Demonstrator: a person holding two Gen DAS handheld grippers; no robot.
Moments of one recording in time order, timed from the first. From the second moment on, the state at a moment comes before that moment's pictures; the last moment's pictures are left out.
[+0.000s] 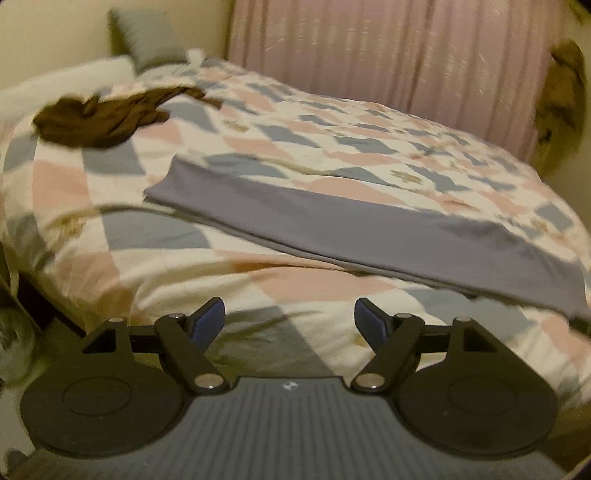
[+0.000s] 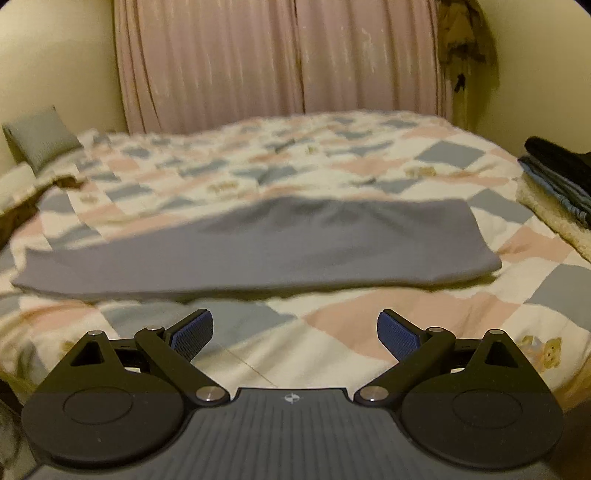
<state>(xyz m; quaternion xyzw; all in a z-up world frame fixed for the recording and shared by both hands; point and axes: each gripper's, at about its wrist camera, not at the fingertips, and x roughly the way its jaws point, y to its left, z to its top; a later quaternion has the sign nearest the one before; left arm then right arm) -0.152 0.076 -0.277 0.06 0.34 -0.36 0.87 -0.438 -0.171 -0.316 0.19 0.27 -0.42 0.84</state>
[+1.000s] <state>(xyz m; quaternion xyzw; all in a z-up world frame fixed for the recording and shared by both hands) 0.192 0.091 -0.401 -0.32 0.45 -0.21 0.80 -0.229 -0.191 -0.348 0.08 0.29 -0.31 0.90</state>
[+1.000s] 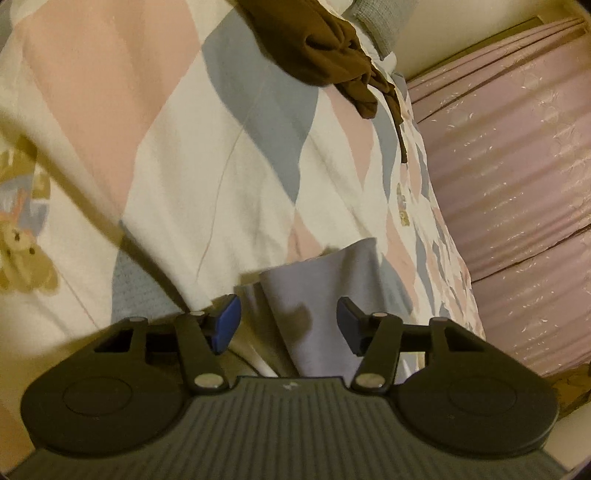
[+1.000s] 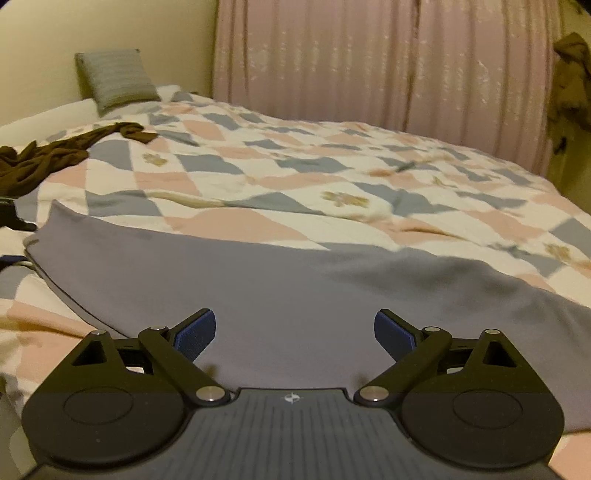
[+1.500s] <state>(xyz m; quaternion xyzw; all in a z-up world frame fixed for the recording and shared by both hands) 0.168 0.074 -0.391 -0.33 0.40 -0.26 0.81 -0.235 -0.198 -0.344 0.11 0.28 -0.31 0.90</state>
